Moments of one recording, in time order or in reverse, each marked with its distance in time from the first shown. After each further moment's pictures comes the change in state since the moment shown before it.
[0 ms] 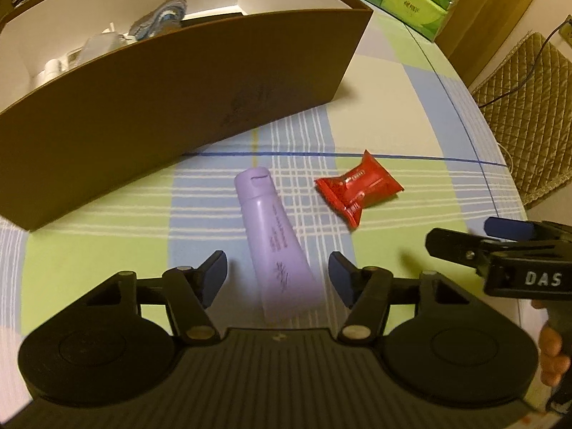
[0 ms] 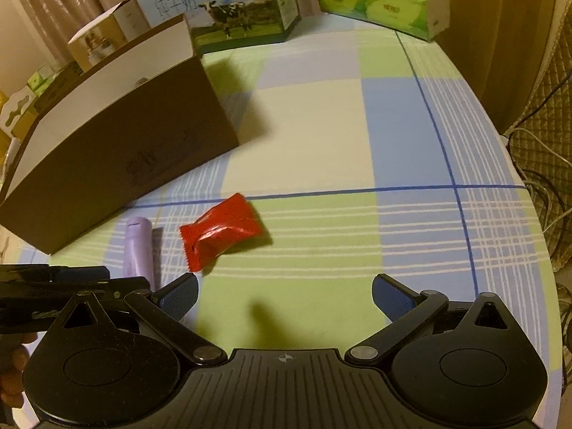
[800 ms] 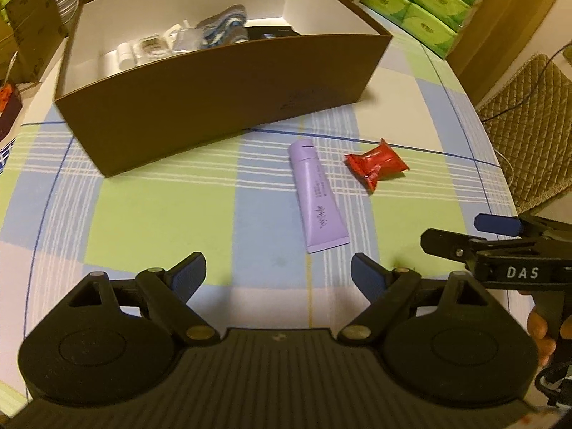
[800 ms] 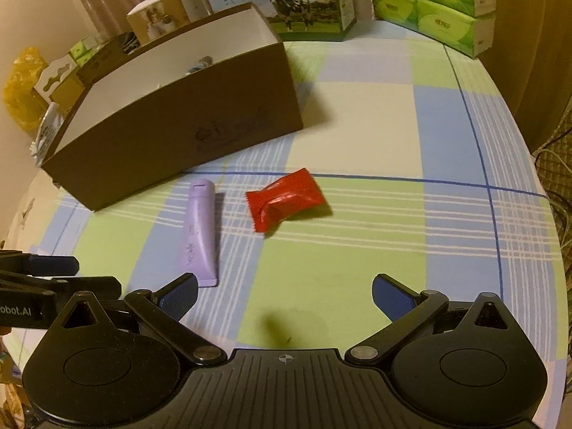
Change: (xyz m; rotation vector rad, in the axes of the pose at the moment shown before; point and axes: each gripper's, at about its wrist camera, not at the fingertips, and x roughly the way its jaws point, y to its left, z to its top) left arm -0.077 0.030 -0.042 -0.074 -0.019 0.034; right arm -0.024 0.035 -0.024 -0.121 0.016 0.079
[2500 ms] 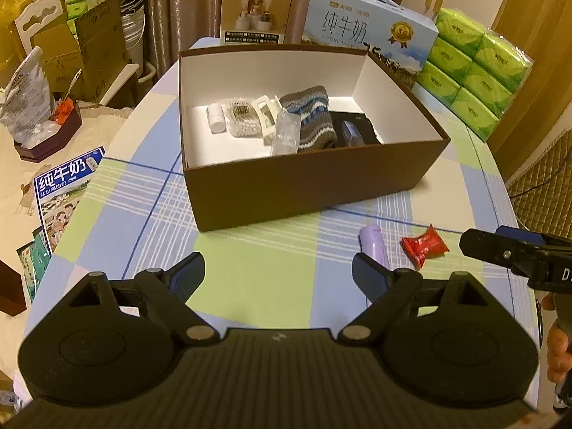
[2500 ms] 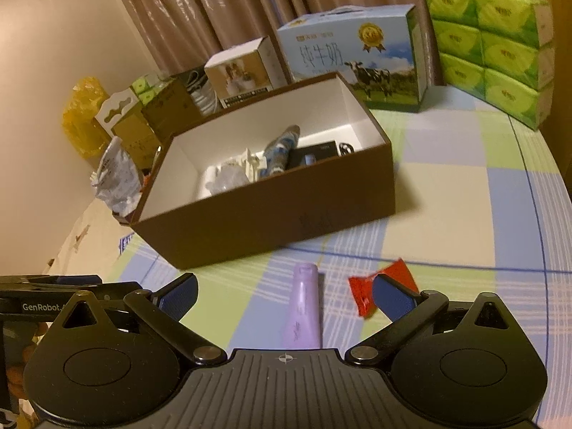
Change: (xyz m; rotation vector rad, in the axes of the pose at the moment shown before) left arm -0.069 0.059 0.018 -0.132 -0.179 0.117; right arm -0.032 0.061 0.044 -0.058 -0.136 0.185
